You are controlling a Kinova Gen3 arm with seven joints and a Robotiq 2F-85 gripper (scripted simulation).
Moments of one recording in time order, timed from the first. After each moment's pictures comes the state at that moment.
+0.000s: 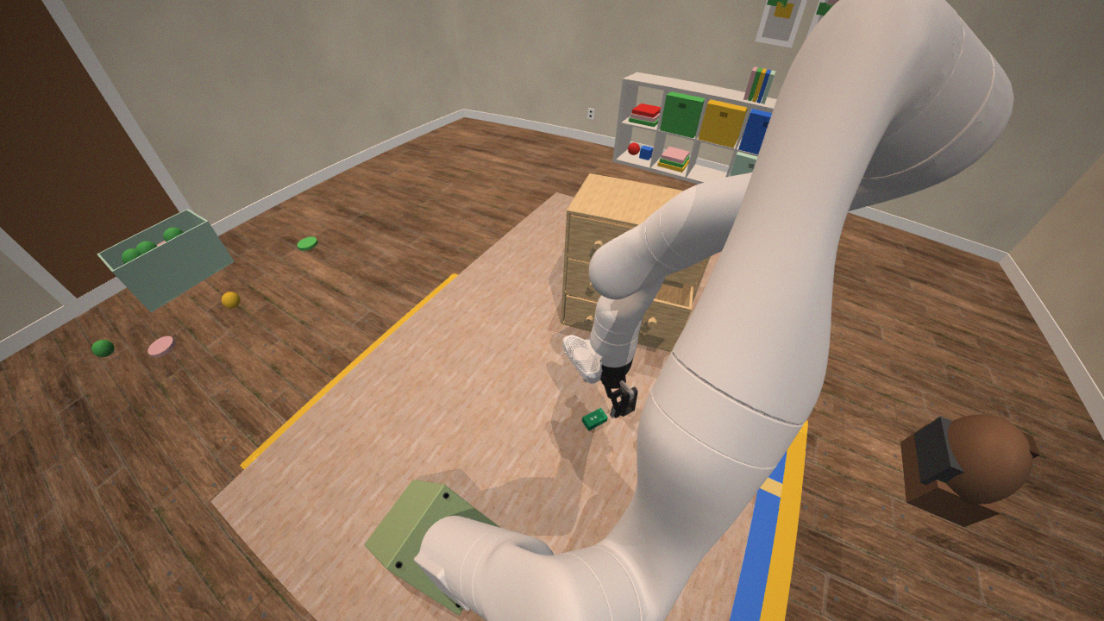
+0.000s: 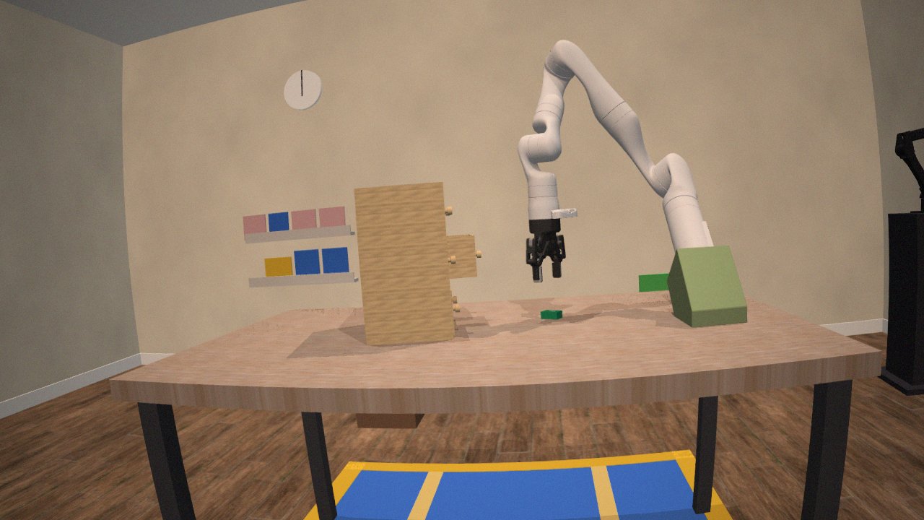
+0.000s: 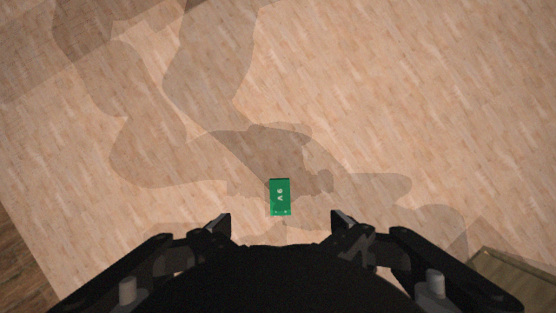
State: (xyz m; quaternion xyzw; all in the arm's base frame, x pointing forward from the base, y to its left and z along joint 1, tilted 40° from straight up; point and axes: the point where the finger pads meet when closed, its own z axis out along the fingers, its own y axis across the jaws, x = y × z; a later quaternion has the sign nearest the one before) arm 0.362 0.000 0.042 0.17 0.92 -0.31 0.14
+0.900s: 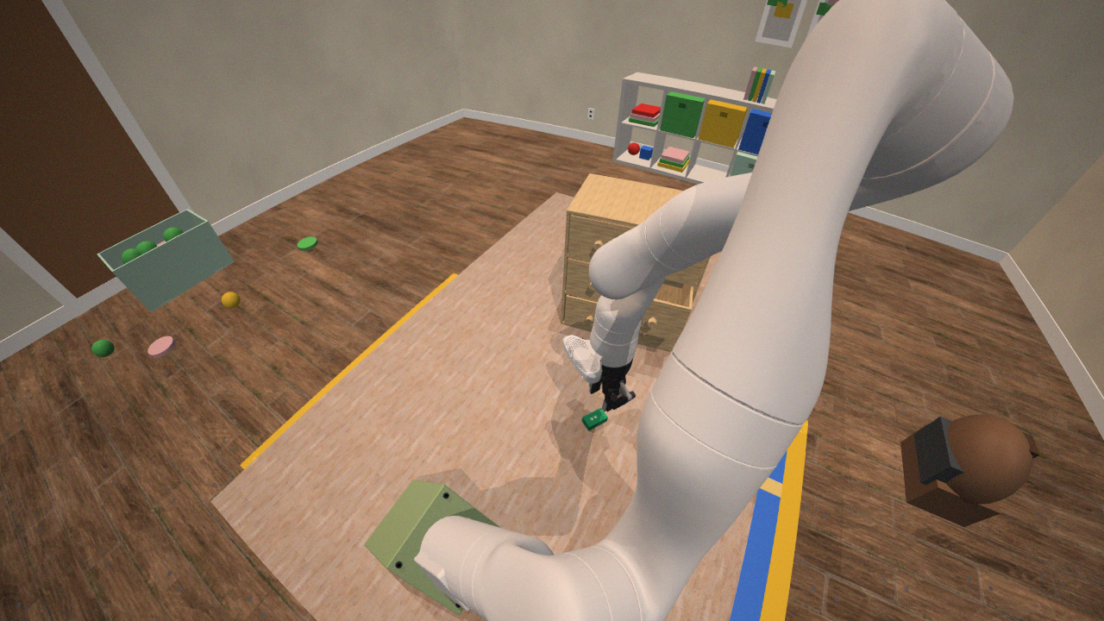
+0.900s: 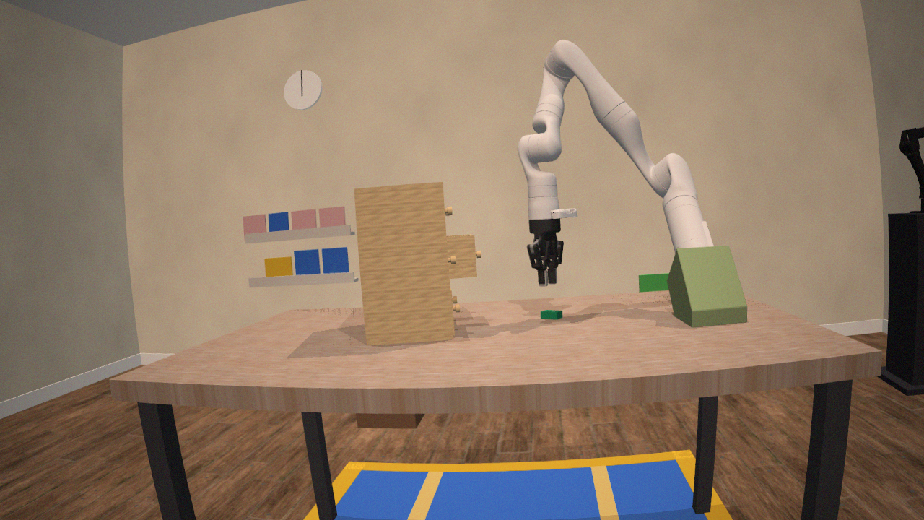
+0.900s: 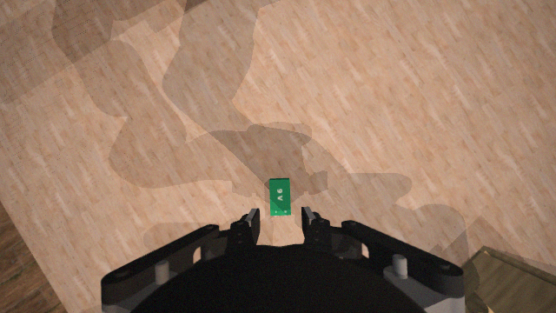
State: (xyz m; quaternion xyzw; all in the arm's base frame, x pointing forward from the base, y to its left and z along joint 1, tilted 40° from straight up) arm 0.362 0.000 0.042 0.17 0.92 -0.31 0.14
